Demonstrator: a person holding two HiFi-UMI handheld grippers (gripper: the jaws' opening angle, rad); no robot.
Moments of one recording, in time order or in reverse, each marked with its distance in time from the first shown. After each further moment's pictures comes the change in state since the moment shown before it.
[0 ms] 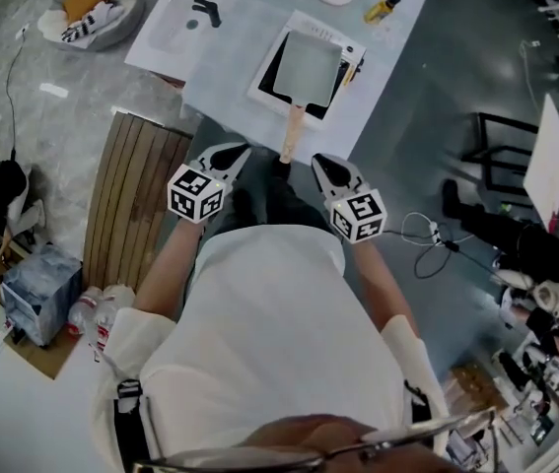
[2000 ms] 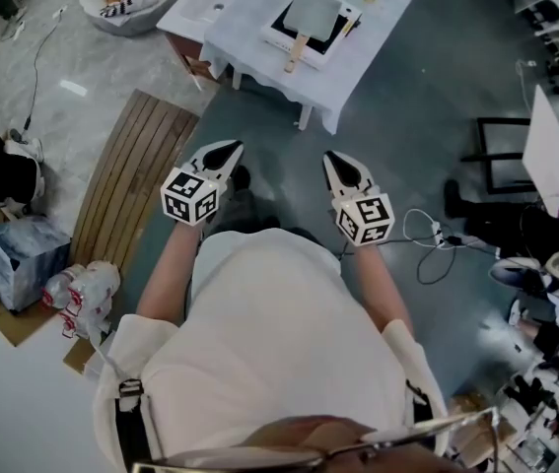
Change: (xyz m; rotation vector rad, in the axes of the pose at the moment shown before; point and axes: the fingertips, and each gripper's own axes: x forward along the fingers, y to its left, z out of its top) left arm -0.169 -0.211 -0.148 0.084 -0.189 0.160; right arm -0.225 0.147 -0.124 -0.108 -0.174 -0.021
